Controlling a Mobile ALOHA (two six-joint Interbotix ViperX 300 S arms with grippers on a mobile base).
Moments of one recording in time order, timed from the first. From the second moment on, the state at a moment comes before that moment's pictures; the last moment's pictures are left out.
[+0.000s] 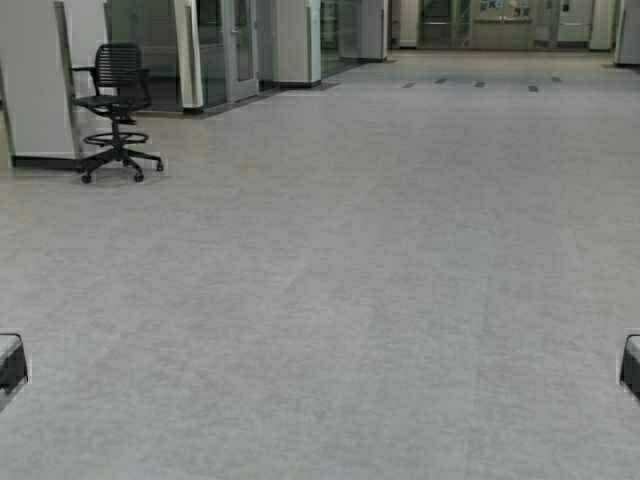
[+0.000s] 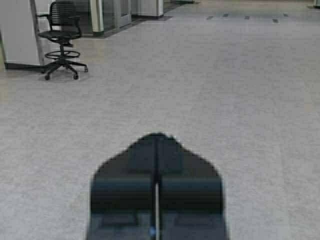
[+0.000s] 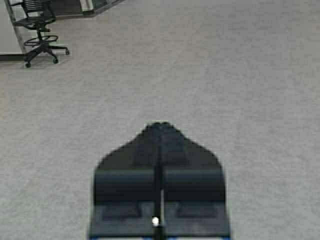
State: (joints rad) left arm 0.00 -0.99 1.27 0.00 -0.40 -0.03; right arm 0.00 -0.96 1.25 0.00 -0.33 0.13
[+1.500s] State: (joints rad) left arm 0.00 -0.97 1.27 0.00 -0.41 -0.04; right arm 0.00 -1.02 1.26 -0.01 -0.33 0.13
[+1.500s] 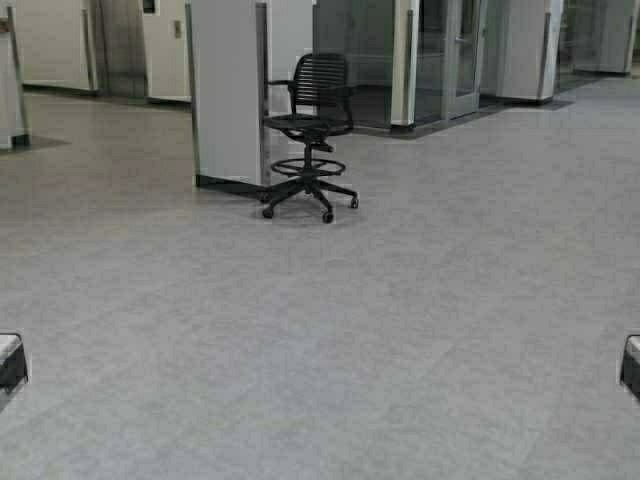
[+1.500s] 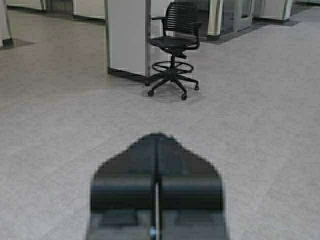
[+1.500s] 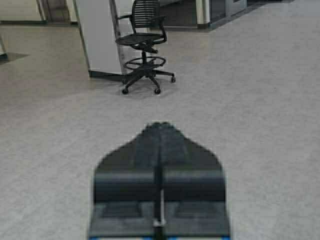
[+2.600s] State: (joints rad) left arm 0.00 -1.00 1.27 0.00 -0.41 -0.06; right arm 0.00 -1.02 1.27 -0.01 -0.33 0.13
